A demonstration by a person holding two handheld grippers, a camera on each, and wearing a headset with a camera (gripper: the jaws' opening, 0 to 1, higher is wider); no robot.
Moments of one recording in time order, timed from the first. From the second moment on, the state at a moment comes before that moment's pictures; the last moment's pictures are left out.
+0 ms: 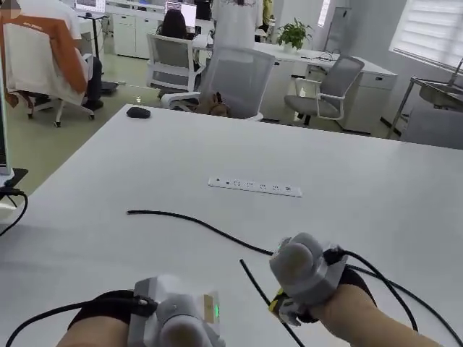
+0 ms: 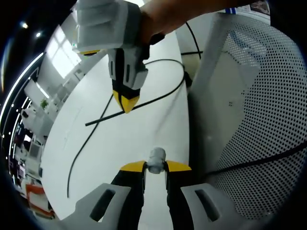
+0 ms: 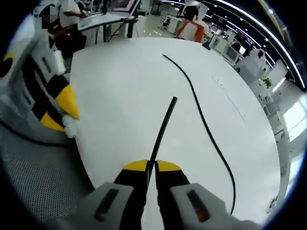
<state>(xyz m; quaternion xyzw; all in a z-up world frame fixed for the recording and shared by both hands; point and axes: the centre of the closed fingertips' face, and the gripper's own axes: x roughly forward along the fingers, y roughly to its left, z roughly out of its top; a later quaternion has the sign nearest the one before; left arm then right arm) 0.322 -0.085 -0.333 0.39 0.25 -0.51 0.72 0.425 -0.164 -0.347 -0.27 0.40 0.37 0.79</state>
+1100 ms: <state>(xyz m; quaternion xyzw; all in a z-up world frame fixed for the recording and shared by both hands) 0.365 -0.088 -0.315 0.33 0.25 -0.52 0.75 0.400 -0.231 -0.314 -0.11 0.41 0.30 0.85</state>
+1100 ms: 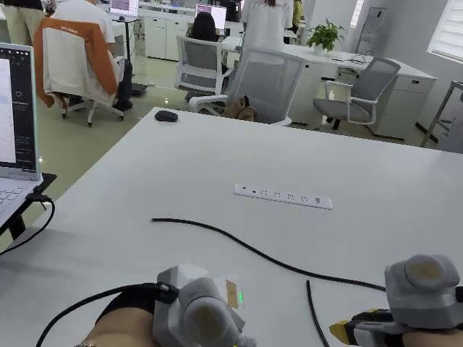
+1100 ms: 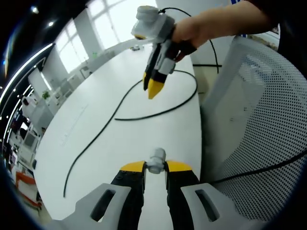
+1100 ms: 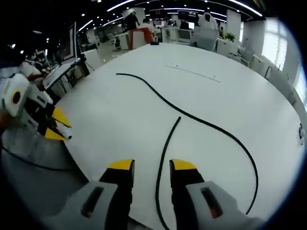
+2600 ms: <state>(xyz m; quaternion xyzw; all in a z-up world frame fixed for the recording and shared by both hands) 0.367 -0.005 -0.258 0.20 0.28 -0.42 0.84 0.325 -0.248 -0.303 -0.15 0.41 0.30 0.85</state>
